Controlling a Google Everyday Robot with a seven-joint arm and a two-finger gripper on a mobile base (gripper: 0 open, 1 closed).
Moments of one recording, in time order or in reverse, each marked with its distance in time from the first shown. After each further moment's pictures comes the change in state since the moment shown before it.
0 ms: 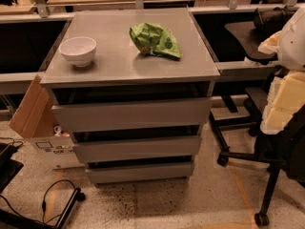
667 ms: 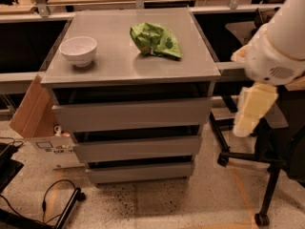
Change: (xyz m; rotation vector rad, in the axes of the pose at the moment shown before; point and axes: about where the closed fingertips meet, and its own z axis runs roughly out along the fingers) arm -0.025 -0.006 0.045 -0.012 -0.018 -0.070
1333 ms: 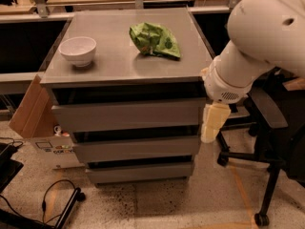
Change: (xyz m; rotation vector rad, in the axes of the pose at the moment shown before) arm -0.034 -0.018 0.097 0.031 -0.011 -0.086
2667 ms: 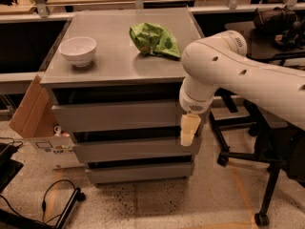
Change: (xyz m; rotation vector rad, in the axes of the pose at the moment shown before) arm -0.015 -0.022 0.116 -0.036 0.084 0.004
